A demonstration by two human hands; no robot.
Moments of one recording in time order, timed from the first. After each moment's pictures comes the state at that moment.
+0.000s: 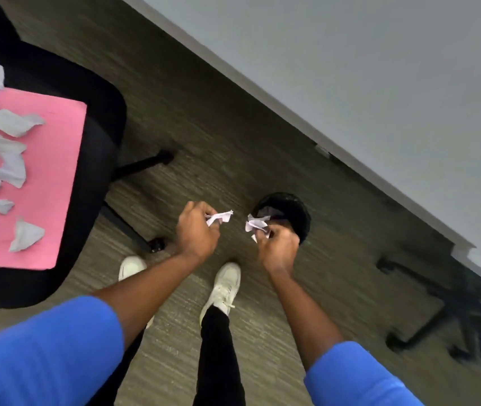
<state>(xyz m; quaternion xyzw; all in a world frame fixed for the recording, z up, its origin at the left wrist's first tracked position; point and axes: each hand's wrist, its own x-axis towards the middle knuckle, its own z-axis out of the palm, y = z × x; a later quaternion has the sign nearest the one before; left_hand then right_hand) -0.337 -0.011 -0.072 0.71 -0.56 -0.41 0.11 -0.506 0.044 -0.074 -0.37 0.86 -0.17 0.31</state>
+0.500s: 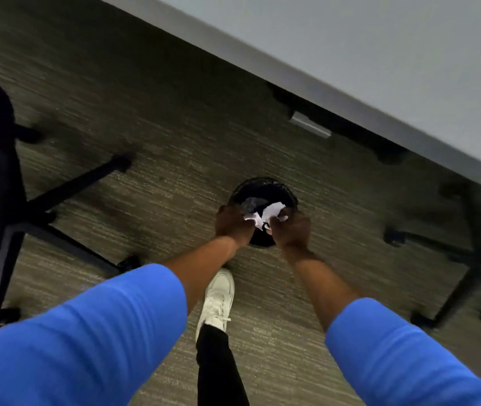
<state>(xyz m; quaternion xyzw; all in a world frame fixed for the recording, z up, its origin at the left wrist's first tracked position) -0.506 -0.003 -0.200 0.63 -0.58 -0.52 -0.02 -0.634 0.057 -0.221 -0.26 0.91 -0.14 0.30</state>
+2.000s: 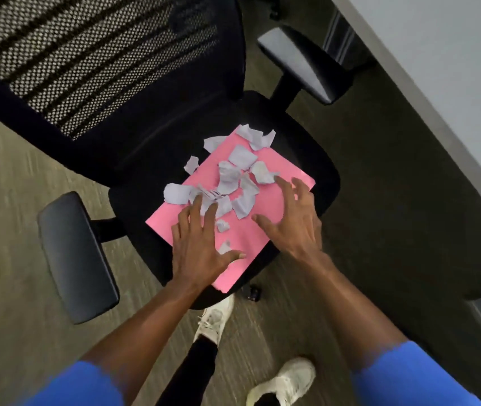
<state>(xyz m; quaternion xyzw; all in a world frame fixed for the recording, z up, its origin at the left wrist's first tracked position) -0.016 -0.023 -0.025 0.85 -0.50 -0.13 0.06 -0.177 -0.158 -0.018 -0.78 0.55 -0.08 0.30</state>
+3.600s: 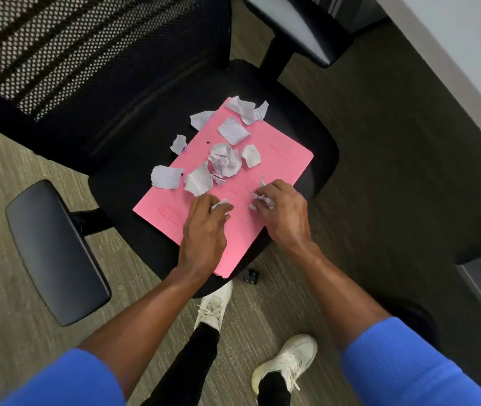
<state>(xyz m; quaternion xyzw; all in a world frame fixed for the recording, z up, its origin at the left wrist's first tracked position) -0.018 -0.022 -0.059 0.77 -0.57 -0.12 0.26 -0.168 -0.135 -0.067 -0.79 0.51 -0.17 0.28</state>
